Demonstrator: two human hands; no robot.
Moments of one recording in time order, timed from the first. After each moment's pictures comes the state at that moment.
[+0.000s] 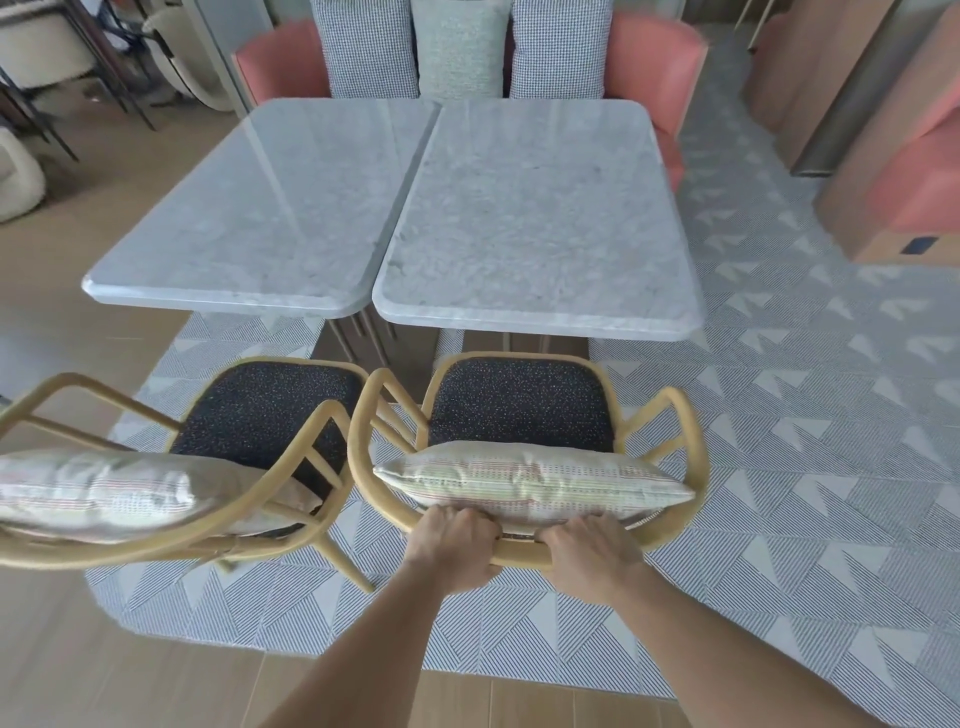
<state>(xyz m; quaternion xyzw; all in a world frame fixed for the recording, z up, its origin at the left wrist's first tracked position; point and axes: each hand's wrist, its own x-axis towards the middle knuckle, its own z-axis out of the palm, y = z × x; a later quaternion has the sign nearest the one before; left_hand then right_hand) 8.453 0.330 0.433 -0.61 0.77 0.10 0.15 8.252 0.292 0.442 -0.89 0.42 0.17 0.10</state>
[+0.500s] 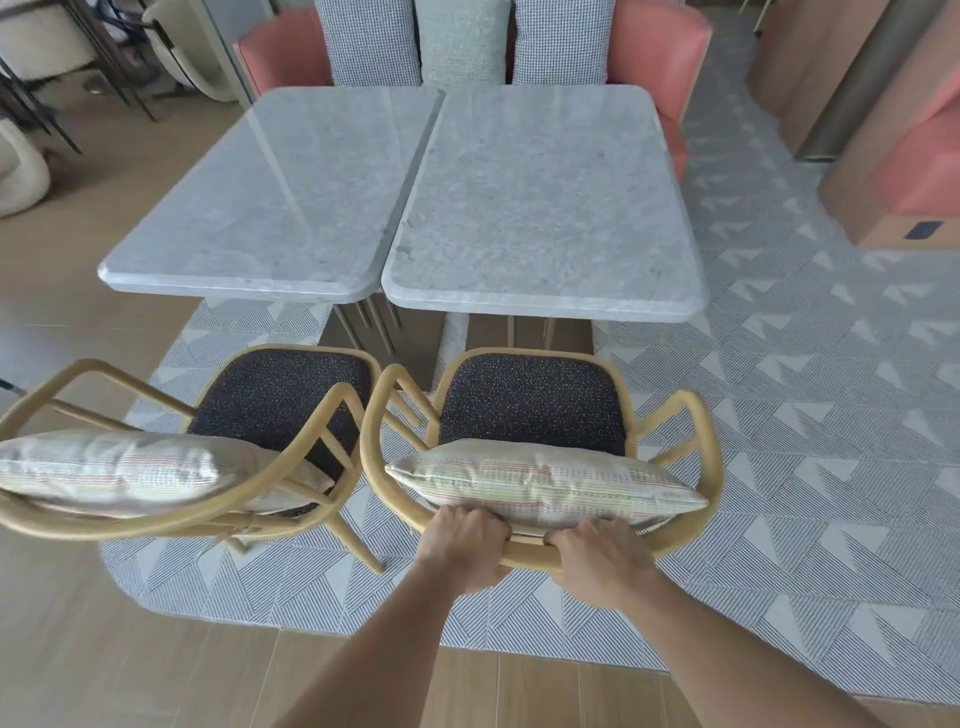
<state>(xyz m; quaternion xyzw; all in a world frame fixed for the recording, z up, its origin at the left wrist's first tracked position) 8.446 0.362 0.437 -0.60 0.77 0.11 0.16 8.245 0.330 0.439 -0.88 0.44 0.16 0.11</state>
